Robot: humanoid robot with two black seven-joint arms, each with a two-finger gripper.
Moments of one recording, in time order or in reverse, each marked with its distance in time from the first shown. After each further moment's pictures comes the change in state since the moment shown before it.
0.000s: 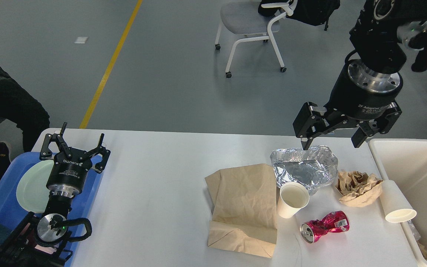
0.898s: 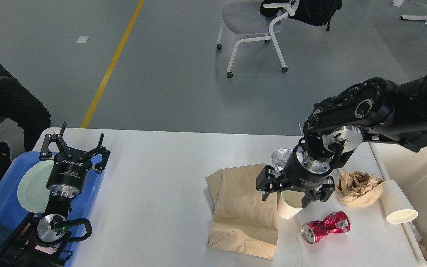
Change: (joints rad) left arm 0.001 0.000 0.000 0.000 0.000 -0.001 0.000; right arm -0.606 0.079 0.192 -0.014 0.039 -0.520 0.005
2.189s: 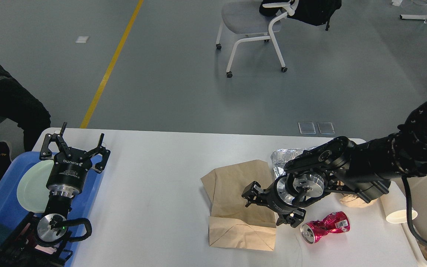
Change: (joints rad) left arm 0.000 0.000 0.000 0.000 0.000 0.000 0.000; right arm -0.355 0.039 0.154 -0.231 0.135 -0.250 0.003
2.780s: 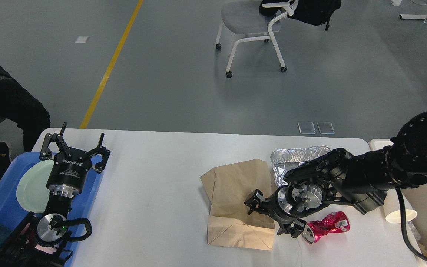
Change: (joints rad) left arm 0.000 0.000 0.000 0.000 0.000 0.000 0.000; right arm -0.101 0.023 0.008 -0.048 0.018 -0.061 0.001
